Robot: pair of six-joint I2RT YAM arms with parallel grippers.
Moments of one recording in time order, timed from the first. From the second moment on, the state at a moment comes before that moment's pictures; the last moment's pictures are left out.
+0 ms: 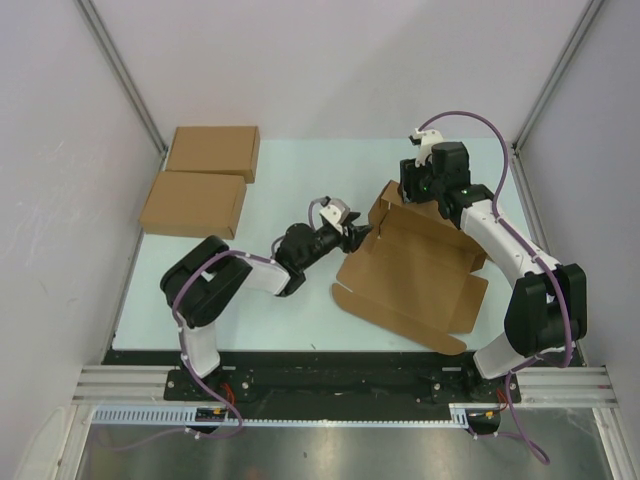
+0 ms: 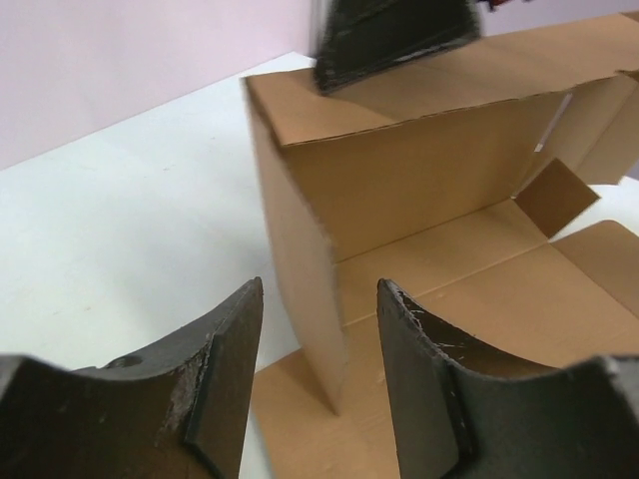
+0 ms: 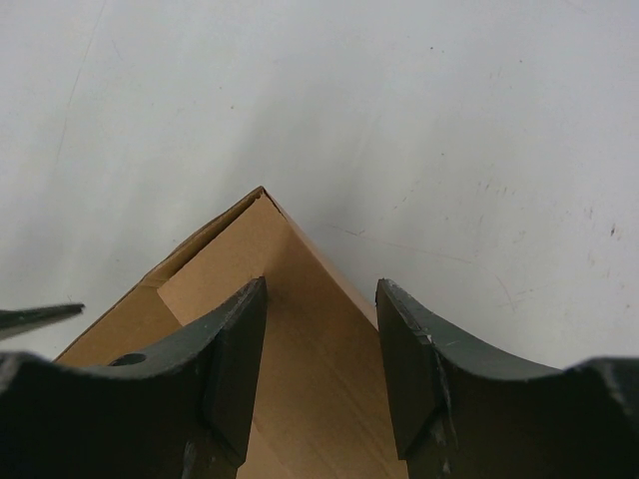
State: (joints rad) left arm -0.75 1.87 0.80 1.17 0.16 -0.08; right arm 0.28 1.55 1.26 -0.27 -0.09 0.01
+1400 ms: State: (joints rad) left arm -0.75 1.95 1.02 0.87 0.30 -0.13; right arm 0.30 1.56 1.26 -0.25 -0.08 0.01
